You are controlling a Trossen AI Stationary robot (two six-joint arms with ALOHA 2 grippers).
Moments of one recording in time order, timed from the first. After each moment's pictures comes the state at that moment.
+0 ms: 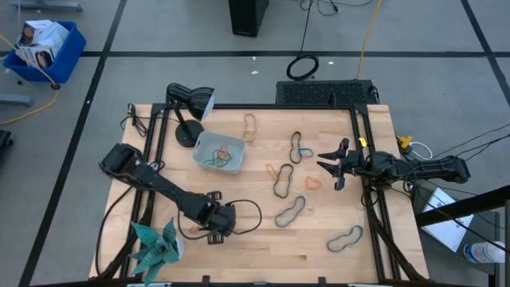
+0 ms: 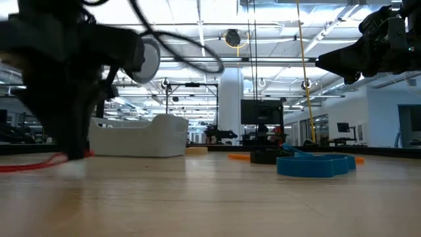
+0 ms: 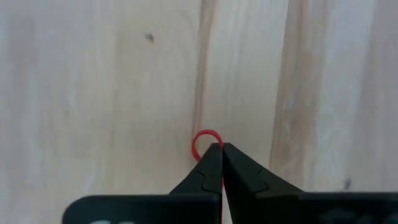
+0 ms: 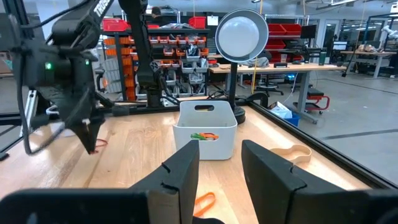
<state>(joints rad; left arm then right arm) -0.47 1.79 1.08 -0.63 -0.11 -0.55 0.03 0.17 0.02 0.19 0.24 0.01</state>
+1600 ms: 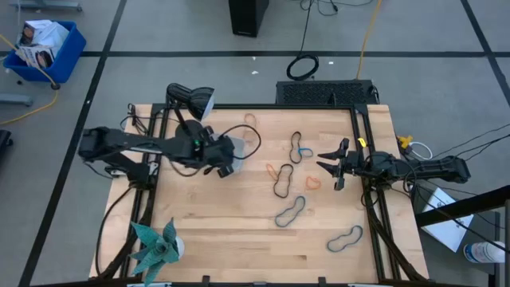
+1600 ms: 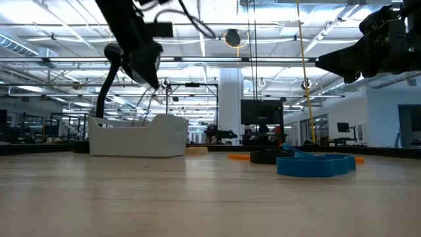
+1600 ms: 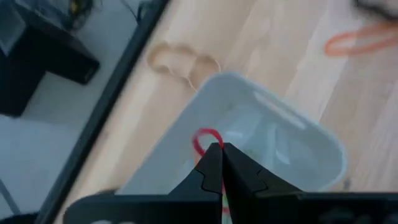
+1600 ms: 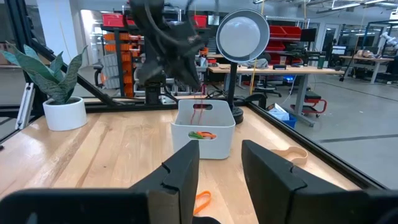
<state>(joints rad) 0.02 1.47 1.08 -0.72 -0.55 -0.24 0.03 0.17 0.02 0.18 0.24 -0.02</state>
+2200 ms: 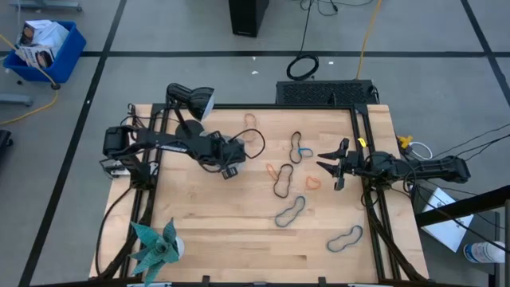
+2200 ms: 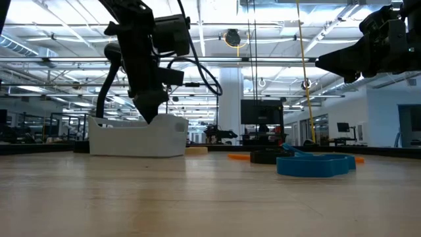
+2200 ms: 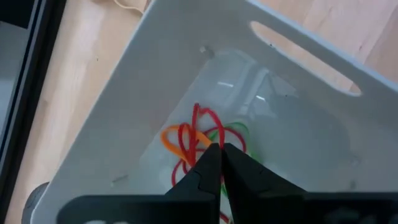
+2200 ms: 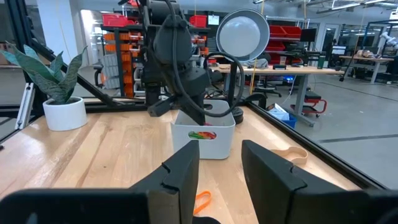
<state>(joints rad) 0.12 1.70 1.08 -0.70 -0.41 -0.22 0.03 0.17 0.02 0.18 0.24 -0.02</state>
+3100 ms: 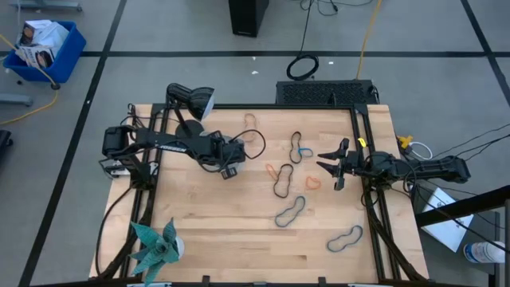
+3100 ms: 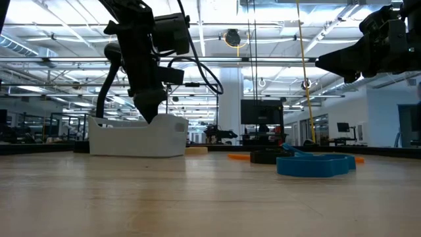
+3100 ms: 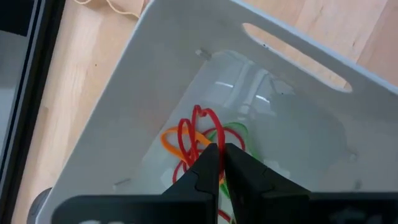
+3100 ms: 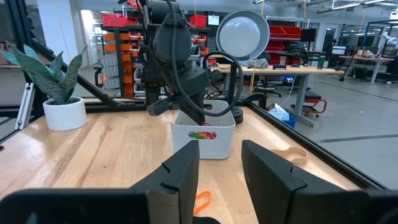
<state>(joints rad) 0.12 1.69 1.08 -0.70 -0.40 -0.19 0.03 0.17 0.02 0.18 0.24 -0.02</state>
